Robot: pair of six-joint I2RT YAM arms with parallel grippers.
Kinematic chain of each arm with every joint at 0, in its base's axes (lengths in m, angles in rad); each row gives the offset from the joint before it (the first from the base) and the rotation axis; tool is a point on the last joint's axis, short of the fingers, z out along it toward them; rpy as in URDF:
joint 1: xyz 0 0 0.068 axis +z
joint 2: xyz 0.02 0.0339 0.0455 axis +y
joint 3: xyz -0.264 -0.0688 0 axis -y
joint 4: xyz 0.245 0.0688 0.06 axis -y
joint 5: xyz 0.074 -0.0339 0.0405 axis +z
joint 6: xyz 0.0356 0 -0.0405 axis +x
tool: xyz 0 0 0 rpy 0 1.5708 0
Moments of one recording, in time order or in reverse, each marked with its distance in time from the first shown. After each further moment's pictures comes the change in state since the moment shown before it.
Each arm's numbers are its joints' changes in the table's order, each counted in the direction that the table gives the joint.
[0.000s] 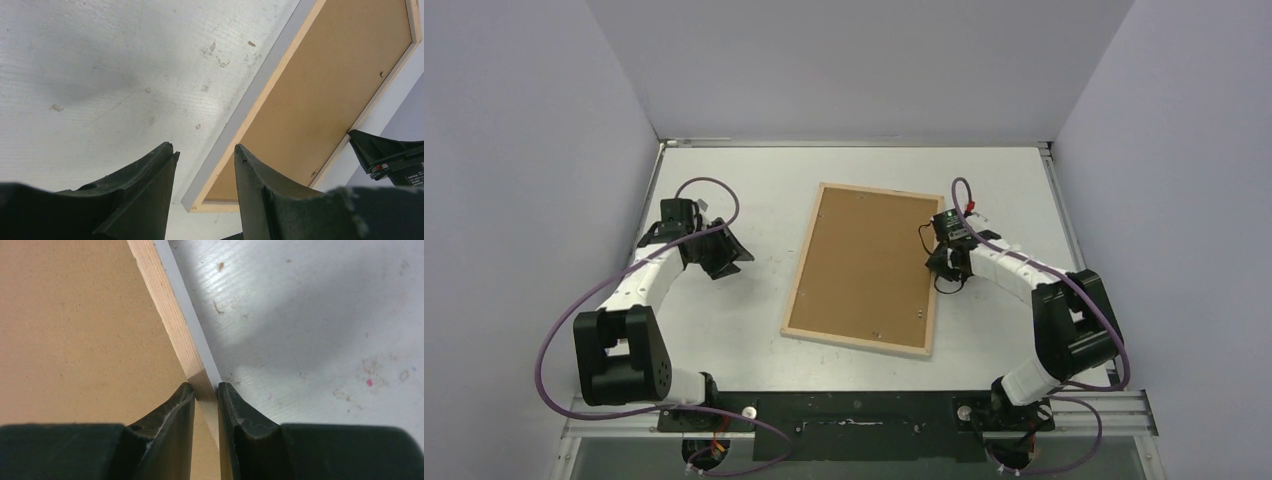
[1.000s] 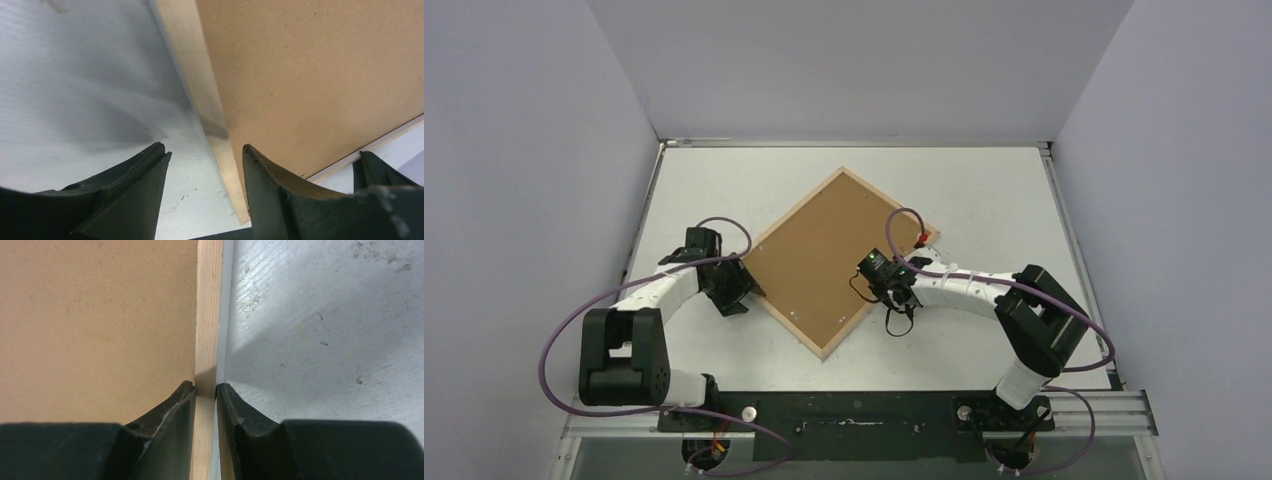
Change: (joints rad) left arm -0.090 -0.031 -0.209 -0.010 0.124 -0.137; right arm 0.494 0.092 0.043 -0.050 -0.259 0.677
